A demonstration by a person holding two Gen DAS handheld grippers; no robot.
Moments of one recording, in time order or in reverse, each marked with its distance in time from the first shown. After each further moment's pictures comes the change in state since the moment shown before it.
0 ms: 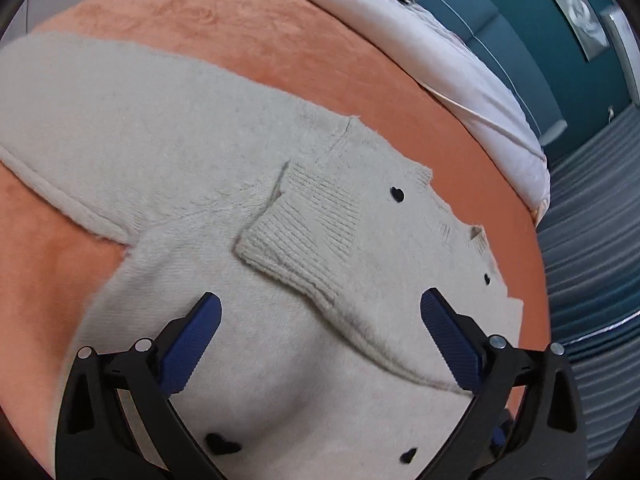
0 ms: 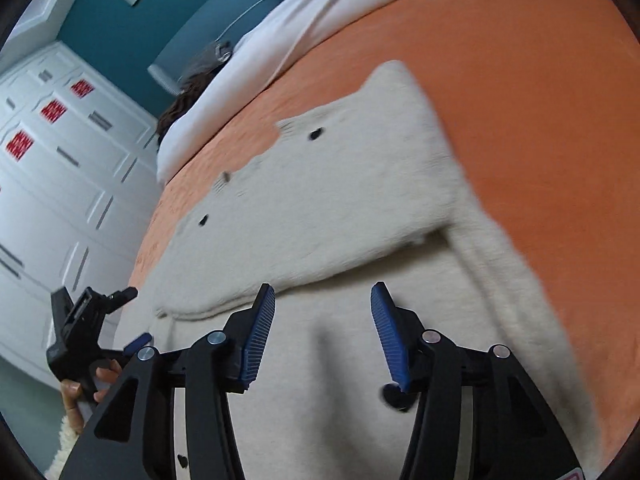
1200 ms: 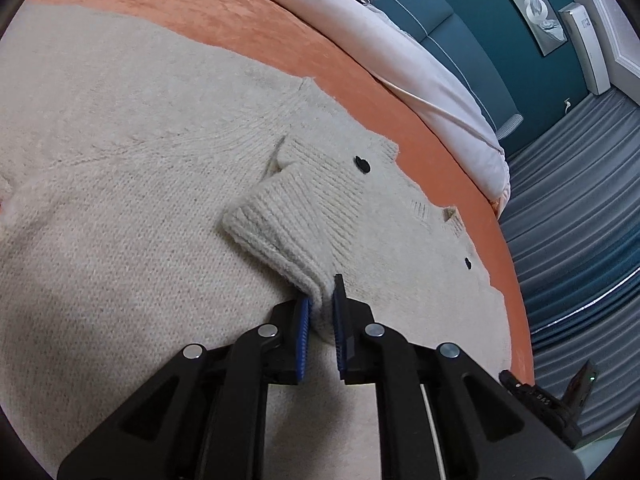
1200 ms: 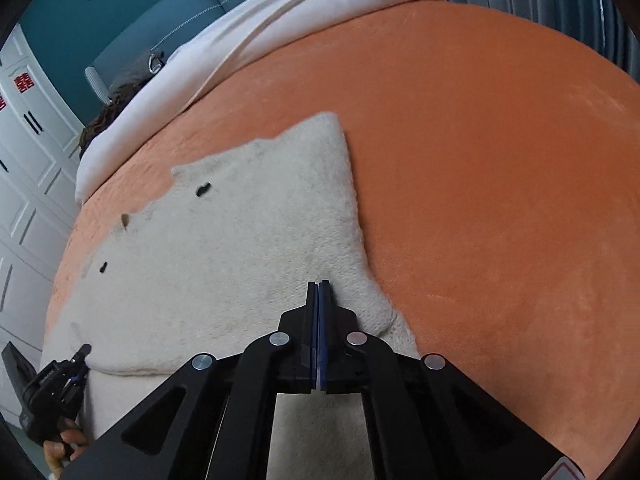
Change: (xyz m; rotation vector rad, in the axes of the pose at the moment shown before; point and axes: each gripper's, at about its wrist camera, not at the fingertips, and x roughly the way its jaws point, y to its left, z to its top) left arm 0.039 0.001 -0.033 0.117 -0.063 -0.171; right arm 0.003 -0.017 0.033 -0.076 -0.109 -0.297
